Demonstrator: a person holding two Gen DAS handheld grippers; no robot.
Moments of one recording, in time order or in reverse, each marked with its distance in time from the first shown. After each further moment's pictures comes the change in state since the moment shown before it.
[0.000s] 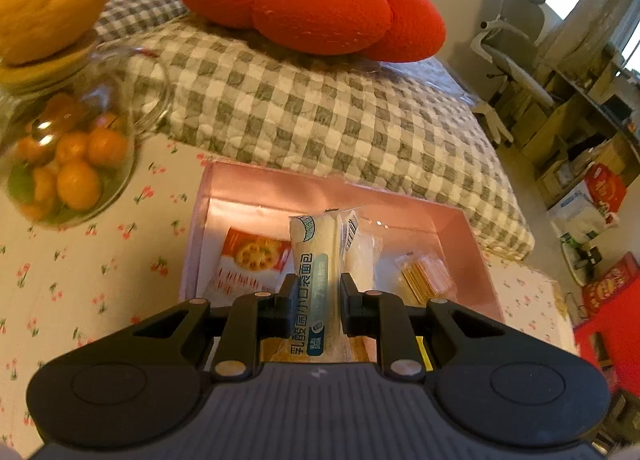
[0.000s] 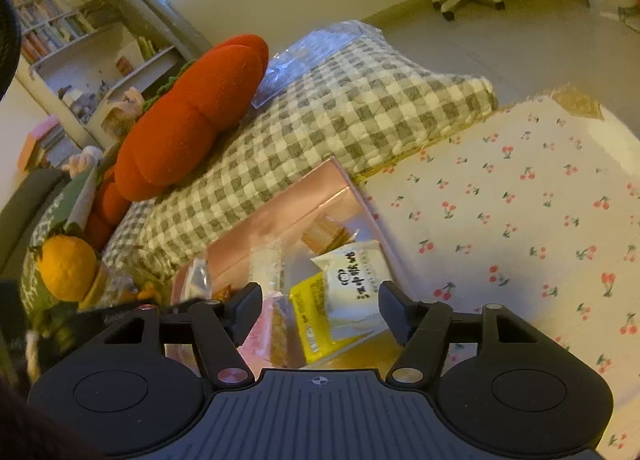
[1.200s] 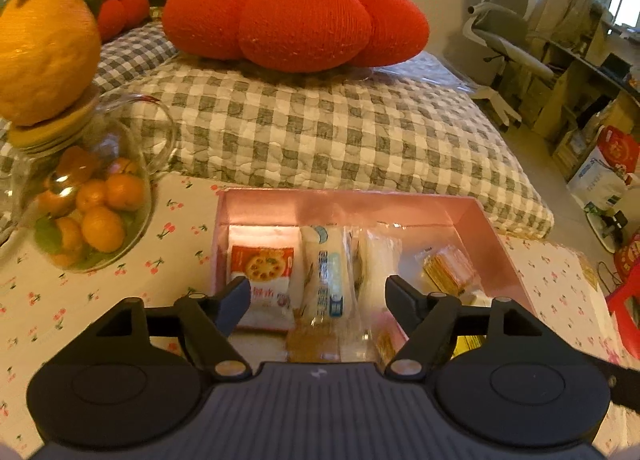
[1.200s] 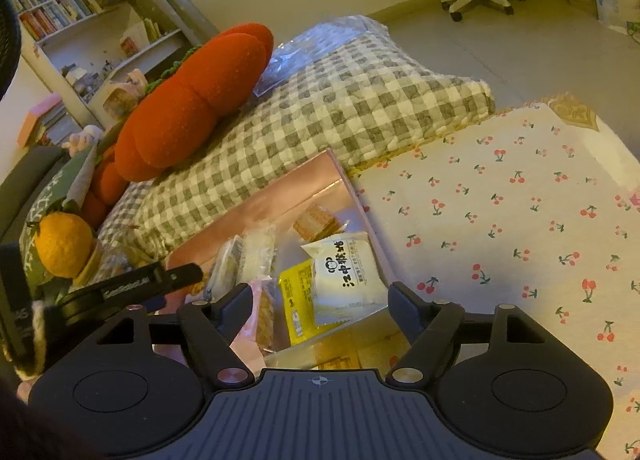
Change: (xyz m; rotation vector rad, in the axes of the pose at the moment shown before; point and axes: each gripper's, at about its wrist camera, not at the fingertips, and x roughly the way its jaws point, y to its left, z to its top) left arm -0.026 -0.004 -0.005 0.147 -0.031 0.079; right arm -0.012 0.003 -0.003 -0.059 0.020 -0.012
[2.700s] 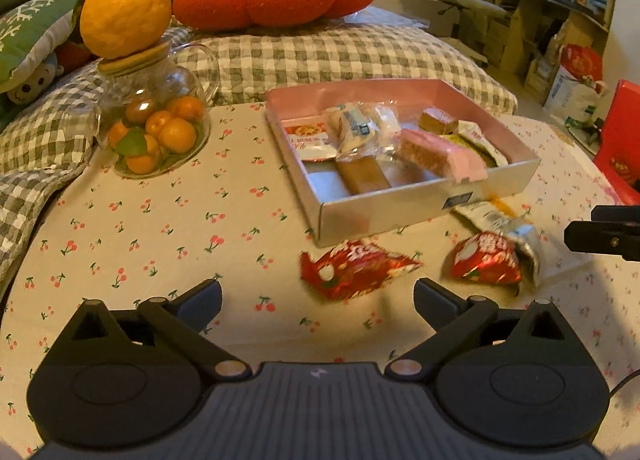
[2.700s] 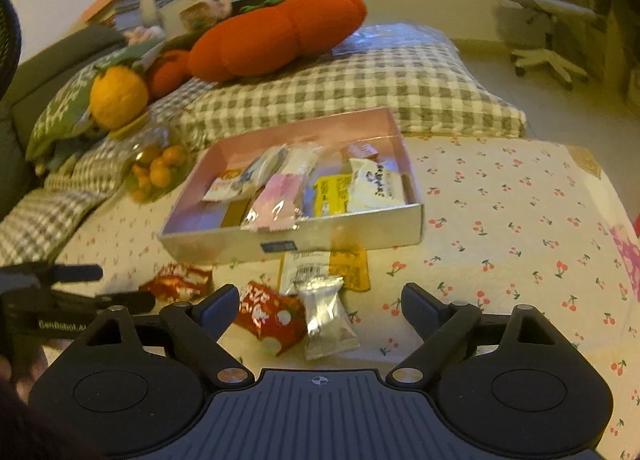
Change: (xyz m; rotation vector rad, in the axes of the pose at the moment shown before) left arm -0.072 0.044 -0.113 0.232 0.003 0.007; right arm -0.044 0.028 -0.087 -0.413 0.023 -0.015
